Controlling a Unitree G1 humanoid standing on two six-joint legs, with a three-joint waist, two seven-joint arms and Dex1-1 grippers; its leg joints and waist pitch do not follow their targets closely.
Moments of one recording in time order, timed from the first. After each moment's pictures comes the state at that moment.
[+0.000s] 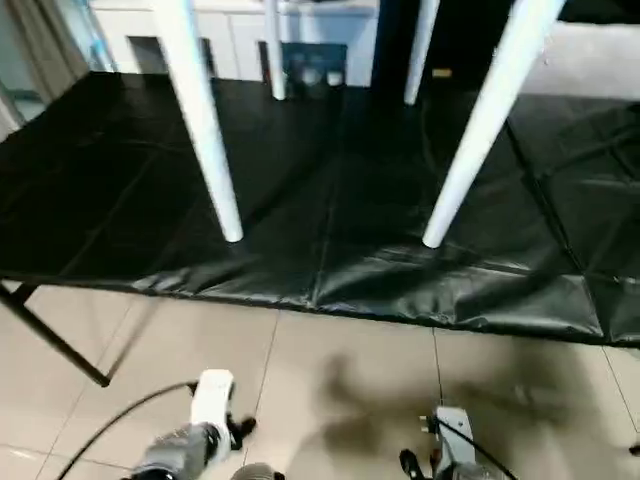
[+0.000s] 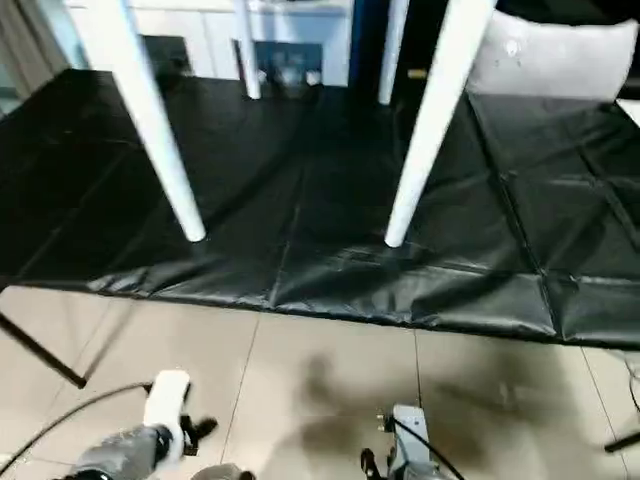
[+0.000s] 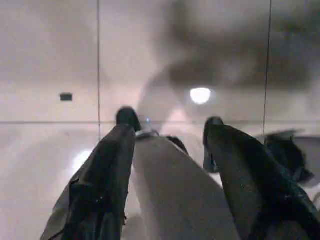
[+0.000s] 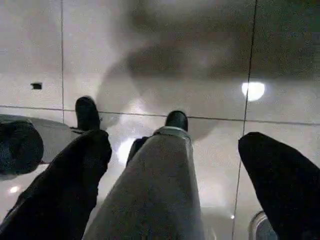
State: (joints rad) left arm -0.26 0.14 0.02 1.19 -0.06 0.17 -0.32; right arm -0.20 -0.09 0.00 1.30 0.18 0.08 0.14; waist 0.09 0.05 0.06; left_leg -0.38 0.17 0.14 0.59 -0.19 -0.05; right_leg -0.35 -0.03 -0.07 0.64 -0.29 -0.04
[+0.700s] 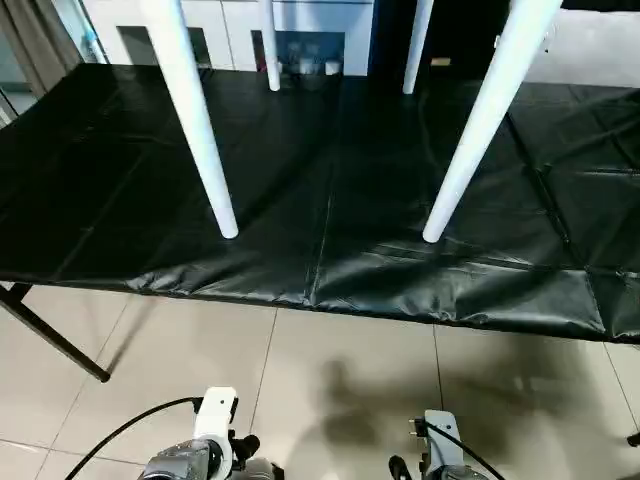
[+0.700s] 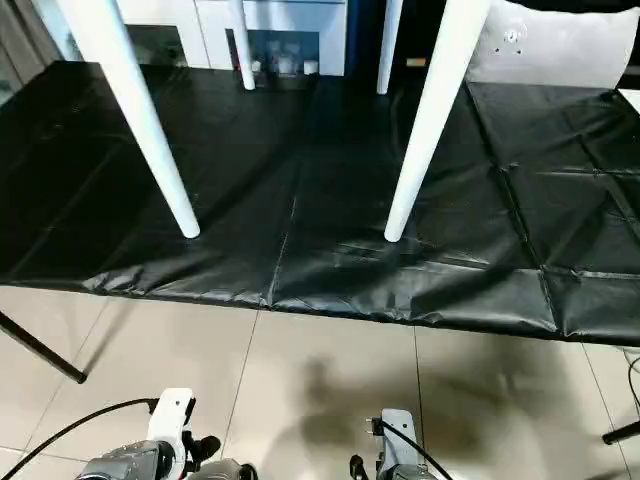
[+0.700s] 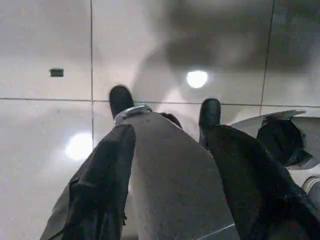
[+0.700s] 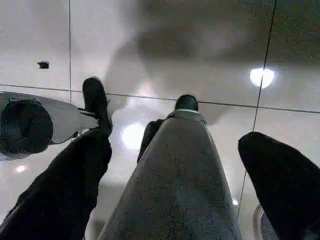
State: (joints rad) left arm -0.27 0.13 0.03 1.24 -0.06 0.16 -0.32; right arm -0.23 -0.05 0.00 1.34 0.14 0.10 0.14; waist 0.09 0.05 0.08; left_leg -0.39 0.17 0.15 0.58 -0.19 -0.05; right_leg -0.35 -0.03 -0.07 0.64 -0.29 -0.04
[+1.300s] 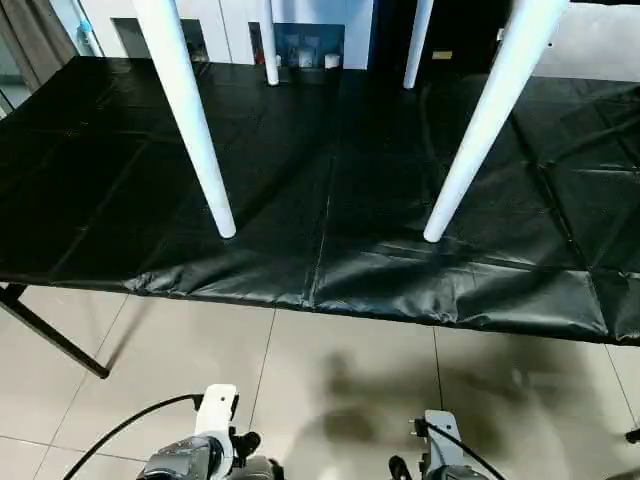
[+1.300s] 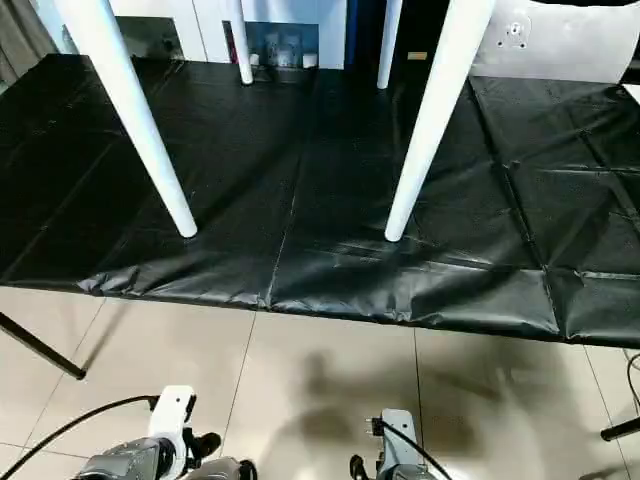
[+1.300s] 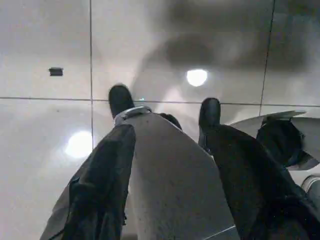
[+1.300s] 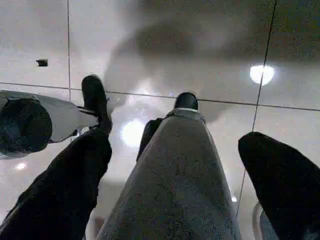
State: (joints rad) left arm -0.27 0.13 0.03 1.24 -0.06 0.16 -0.32; right arm -0.23 -0.05 0.00 1.34 0.14 0.10 0.14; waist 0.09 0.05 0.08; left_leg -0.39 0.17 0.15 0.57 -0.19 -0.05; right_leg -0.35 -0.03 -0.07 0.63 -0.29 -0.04
